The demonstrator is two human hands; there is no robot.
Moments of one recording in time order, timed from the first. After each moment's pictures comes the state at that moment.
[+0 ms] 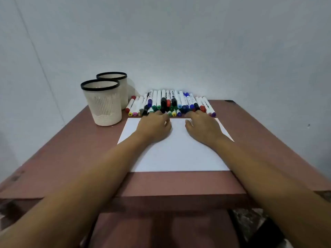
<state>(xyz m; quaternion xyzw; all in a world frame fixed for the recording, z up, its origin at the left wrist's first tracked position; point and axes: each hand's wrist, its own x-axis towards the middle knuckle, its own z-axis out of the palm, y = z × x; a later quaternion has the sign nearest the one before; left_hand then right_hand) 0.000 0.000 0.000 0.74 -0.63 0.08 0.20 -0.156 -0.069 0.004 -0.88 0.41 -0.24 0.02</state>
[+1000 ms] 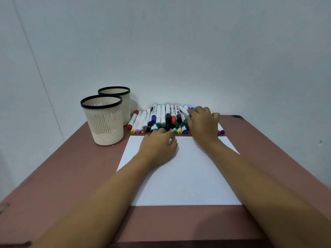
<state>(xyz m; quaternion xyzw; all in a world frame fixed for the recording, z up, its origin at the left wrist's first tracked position) 0.004 -0.004 0.000 0.75 -0.62 0.06 0.23 -0.104 -0.123 0.011 -0.81 0.39 -0.41 -0.13</state>
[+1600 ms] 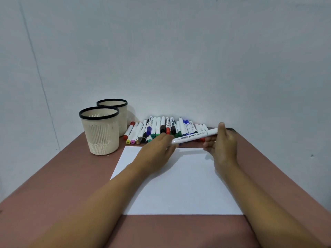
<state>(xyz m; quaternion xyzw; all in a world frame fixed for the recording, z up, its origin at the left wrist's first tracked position) -0.004 -0.001 0.007 0.66 -0.67 0.10 0.31 -0.167 -0.072 0.035 -0.46 0.38 -0.60 0.53</state>
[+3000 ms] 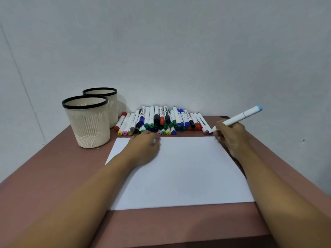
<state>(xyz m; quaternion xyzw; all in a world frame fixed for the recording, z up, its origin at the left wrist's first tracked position) 0.021 -0.006 -0.005 0.74 -0.63 -0.03 0.22 -0.207 -0.119 0.017 -0.57 0.42 -0.53 0.47</state>
